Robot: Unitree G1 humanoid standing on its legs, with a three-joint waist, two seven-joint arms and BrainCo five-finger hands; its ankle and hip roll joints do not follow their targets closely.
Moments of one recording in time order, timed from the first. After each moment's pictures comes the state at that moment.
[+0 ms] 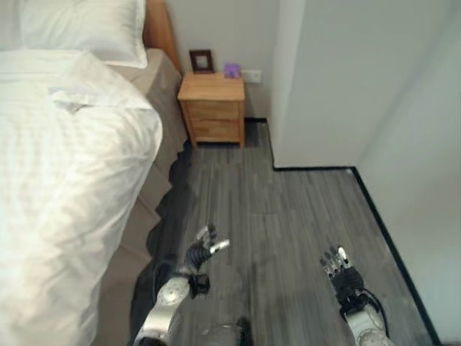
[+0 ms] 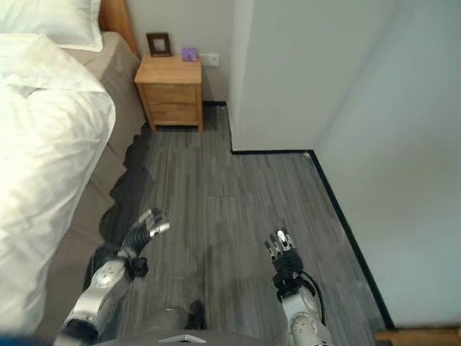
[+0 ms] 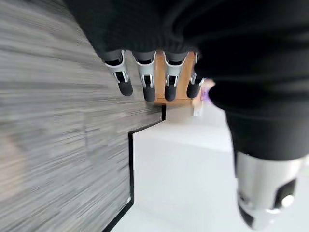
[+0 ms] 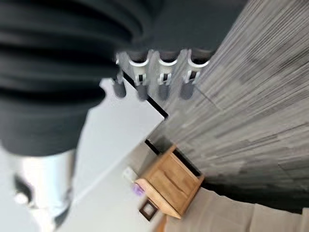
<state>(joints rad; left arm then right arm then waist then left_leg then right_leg) 0.01 0.32 -0.22 0.33 -0.38 -0.06 -0.01 0.14 -0.15 0.15 0.35 0.98 -0.09 0.03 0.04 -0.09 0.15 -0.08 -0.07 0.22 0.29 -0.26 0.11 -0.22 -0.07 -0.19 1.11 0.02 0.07</state>
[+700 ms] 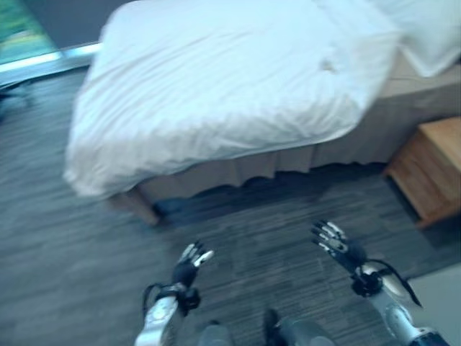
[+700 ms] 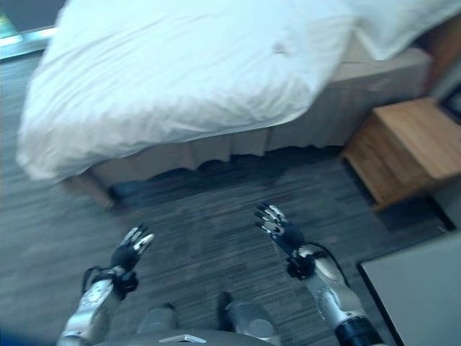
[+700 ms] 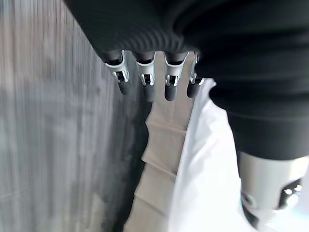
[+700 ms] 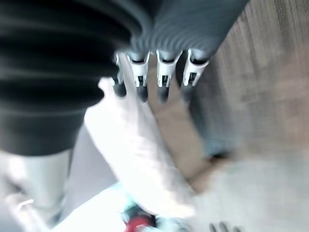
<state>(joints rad) 0.12 0.22 -0.22 0.42 -0.57 -0.10 -0.06 0.12 -0.48 0.23 0.25 0.78 -0.02 0.32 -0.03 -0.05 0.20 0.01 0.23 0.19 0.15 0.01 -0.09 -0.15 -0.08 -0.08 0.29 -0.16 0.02</state>
